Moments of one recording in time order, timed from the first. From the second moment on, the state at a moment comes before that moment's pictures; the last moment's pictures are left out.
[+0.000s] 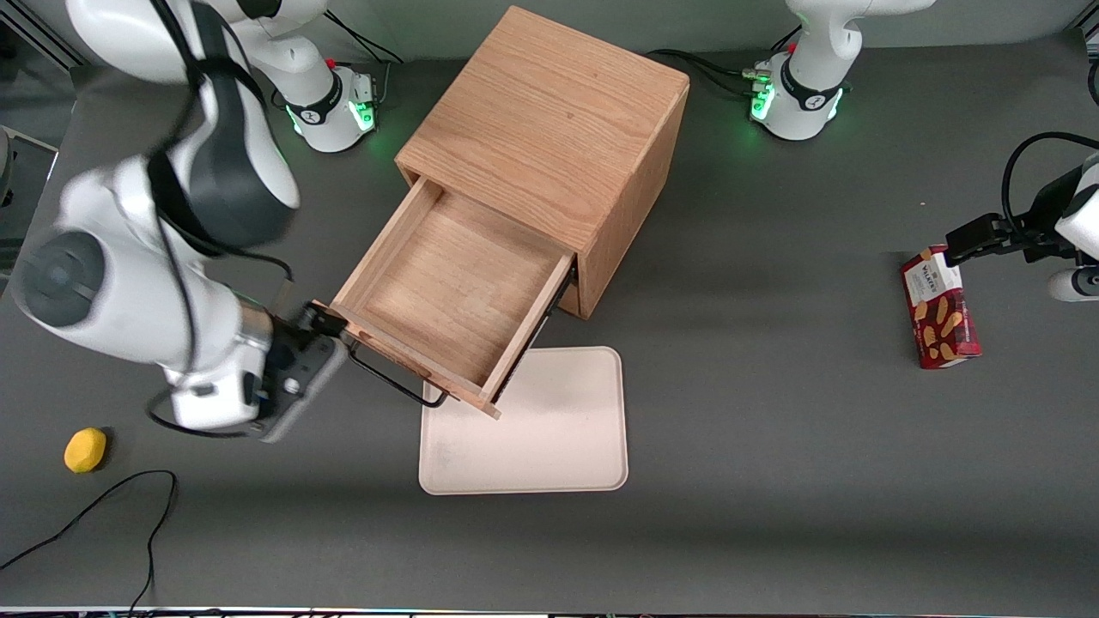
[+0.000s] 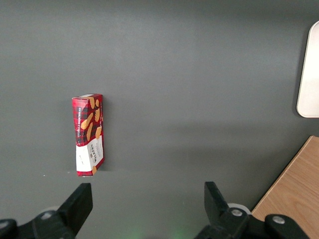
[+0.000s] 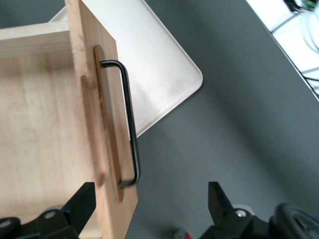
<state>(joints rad) 0.40 0.52 -0.20 -1.06 0.18 1.58 -0.65</state>
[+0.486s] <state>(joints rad) 0.40 0.35 -0.23 -1.07 0.12 1.52 -0.47</state>
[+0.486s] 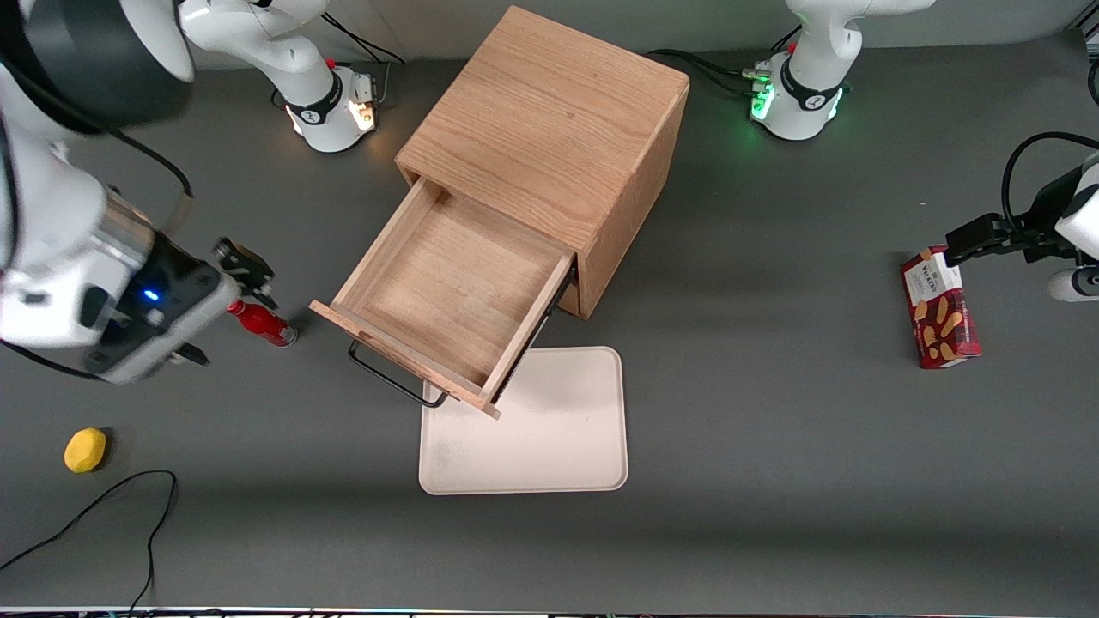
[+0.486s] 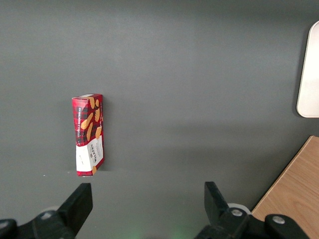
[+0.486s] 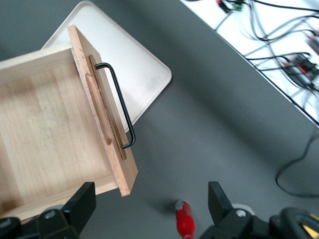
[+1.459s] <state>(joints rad) 0.19 -0.03 -0.23 -1.43 0.08 1.51 -0.10</state>
